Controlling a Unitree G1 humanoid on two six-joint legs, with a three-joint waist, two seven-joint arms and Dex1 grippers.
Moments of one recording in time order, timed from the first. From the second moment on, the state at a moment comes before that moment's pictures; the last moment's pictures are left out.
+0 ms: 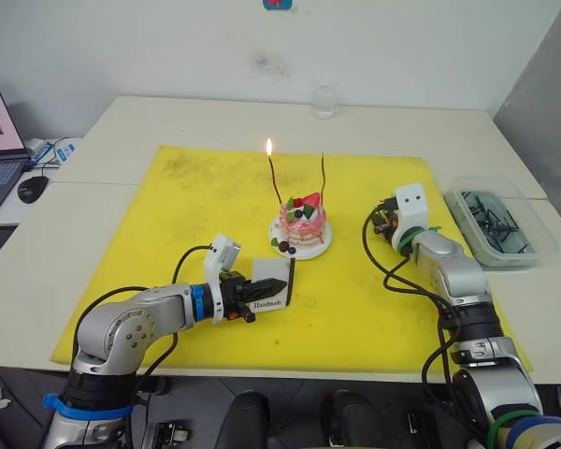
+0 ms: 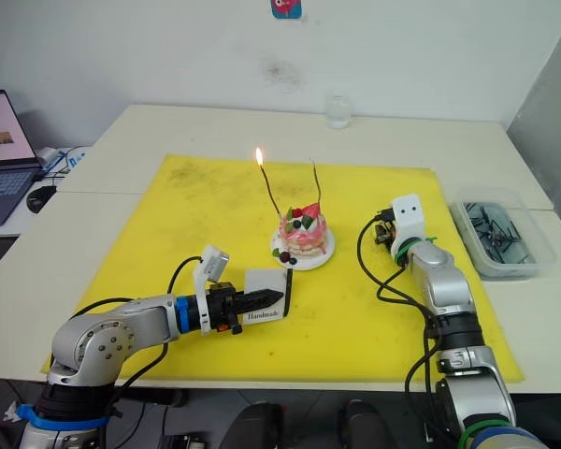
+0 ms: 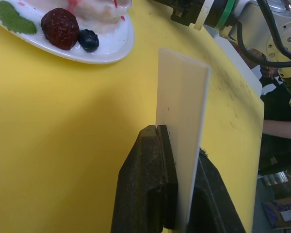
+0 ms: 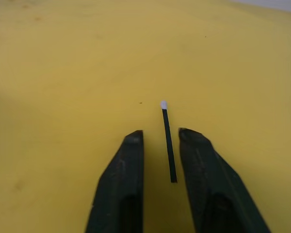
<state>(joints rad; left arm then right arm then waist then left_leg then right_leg) -0.25 0.54 0.06 -0.29 -0.87 1.08 -0.64 -0.61 -0.29 -0.02 0.28 0.10 0.55 0.26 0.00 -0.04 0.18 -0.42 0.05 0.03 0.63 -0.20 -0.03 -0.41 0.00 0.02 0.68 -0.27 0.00</state>
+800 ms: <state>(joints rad) -0.25 0.54 0.06 -0.30 -0.87 1.08 -0.63 -0.41 -0.39 -0.01 -0.39 0.14 0.75 0.32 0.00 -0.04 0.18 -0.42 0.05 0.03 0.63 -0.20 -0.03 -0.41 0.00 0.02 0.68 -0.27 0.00</state>
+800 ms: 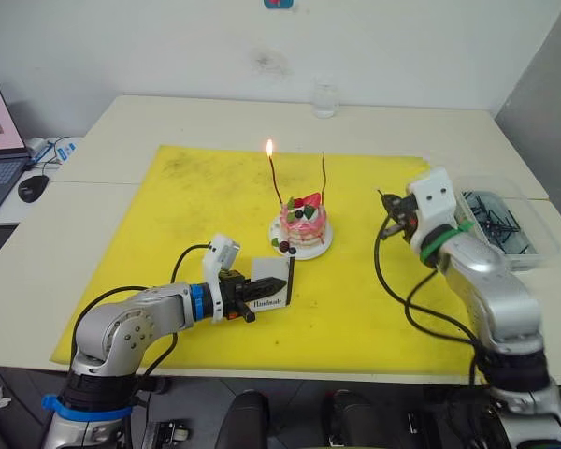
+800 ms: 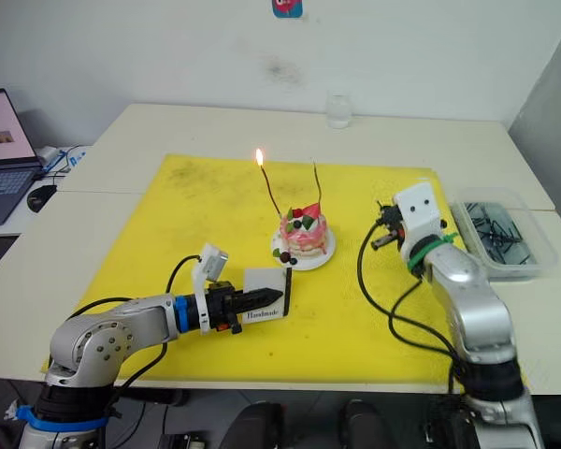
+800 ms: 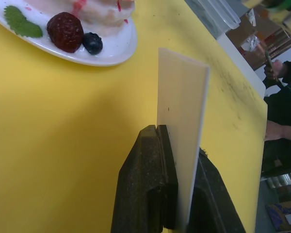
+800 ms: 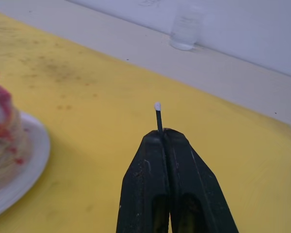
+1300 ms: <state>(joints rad) -0.26 0.62 0.10 -0.36 -0.99 1.19 -0.68 0.13 -0.55 -0.11 -0.79 0.23 0.79 0.47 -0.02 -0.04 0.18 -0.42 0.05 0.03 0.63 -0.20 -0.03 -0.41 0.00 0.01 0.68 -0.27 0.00</state>
